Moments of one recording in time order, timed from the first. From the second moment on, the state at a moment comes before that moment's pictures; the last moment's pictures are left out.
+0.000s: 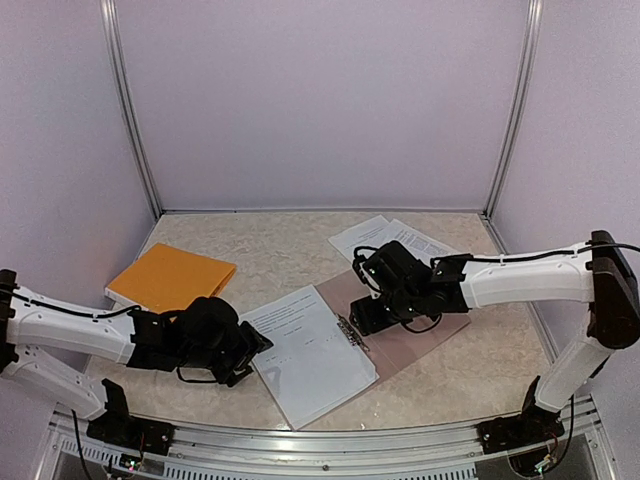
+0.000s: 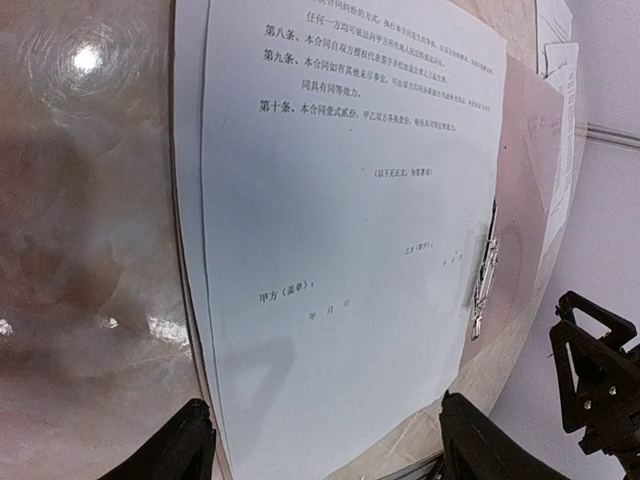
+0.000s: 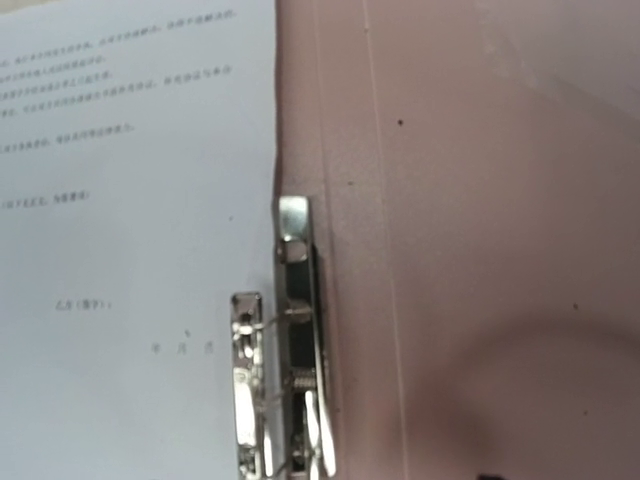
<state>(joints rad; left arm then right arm) -1.05 1.26 0.53 -0.11 -0.14 -1.64 0.97 1.61 1.05 -0.36 0.18 0.45</state>
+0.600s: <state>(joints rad) -0.97 1.49 0.79 0.05 -0.07 -1.19 0.97 1.61 1.00 -0.33 0.12 0.42</state>
